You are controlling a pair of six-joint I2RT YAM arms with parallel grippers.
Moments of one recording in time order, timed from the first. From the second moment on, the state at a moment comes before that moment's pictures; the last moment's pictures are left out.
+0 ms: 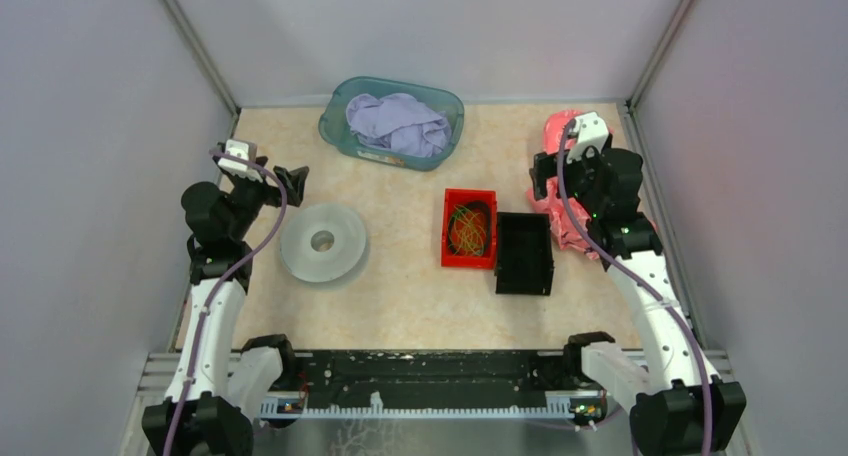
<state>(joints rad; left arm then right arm) 0.13 0.85 0.68 0.20 0.43 -0.02 0.11 0.95 0.91 -0.22 -0.16 -0.13</state>
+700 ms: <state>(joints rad) 0.13 0.85 0.67 0.19 0.49 -0.01 0.11 0.93 0.89 -0.18 -0.15 -0.13</state>
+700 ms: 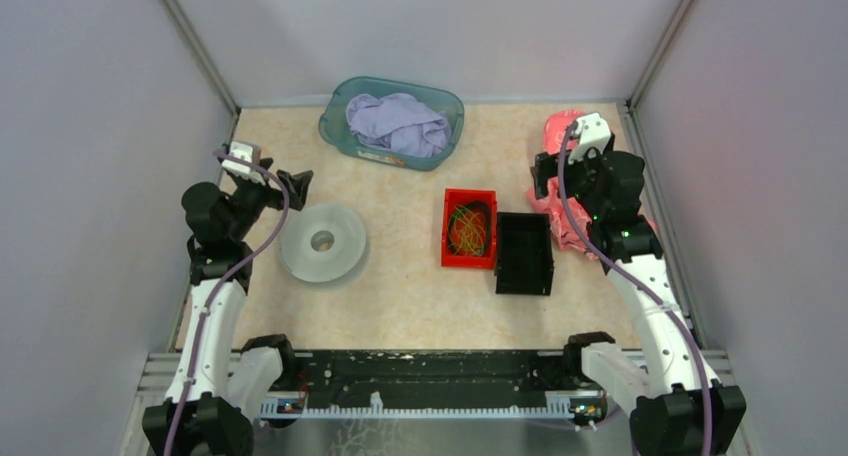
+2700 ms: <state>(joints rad) -0.46 1.16 0.73 -0.65 0.28 0.62 0.11 0.94 0.82 -0.14 -0.20 -0.22</state>
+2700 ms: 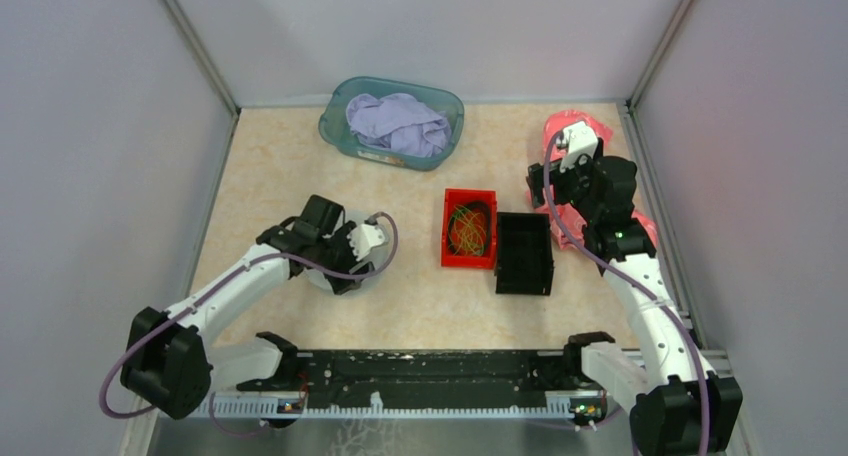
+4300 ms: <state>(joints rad) -0.64 1.23 1.03 -0.60 0.42 0.58 0.44 1.22 0.81 -0.28 -0.48 -0.39</state>
